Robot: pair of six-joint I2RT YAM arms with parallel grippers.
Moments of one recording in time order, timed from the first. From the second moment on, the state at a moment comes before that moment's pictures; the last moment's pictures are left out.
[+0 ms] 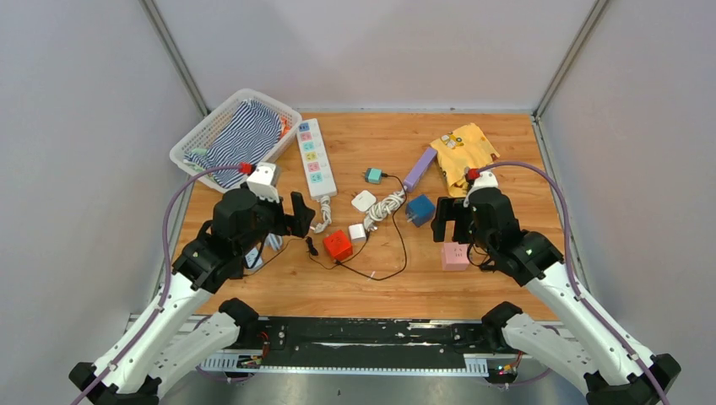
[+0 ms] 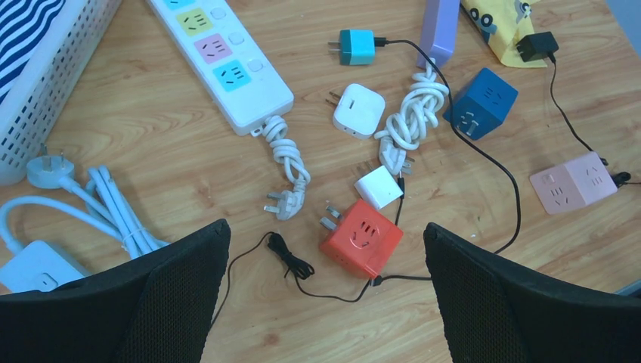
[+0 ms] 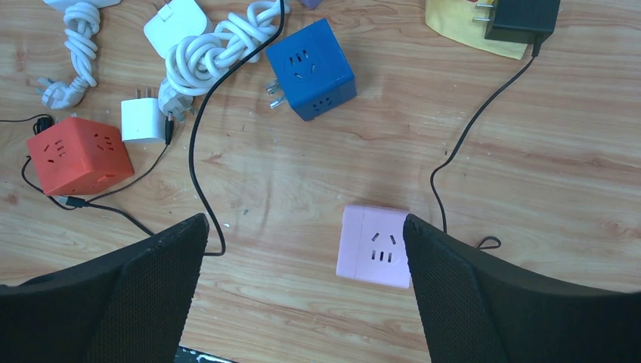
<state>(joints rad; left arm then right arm) -0.56 0.70 0.82 -0.50 -0.11 -0.27 0.58 0.78 0.83 -0.69 0.22 0.36</state>
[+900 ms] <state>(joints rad) -0.56 0.61 0.77 -0.56 -0.18 -0.24 0.58 0.93 0.81 -0.78 0.41 0.63</state>
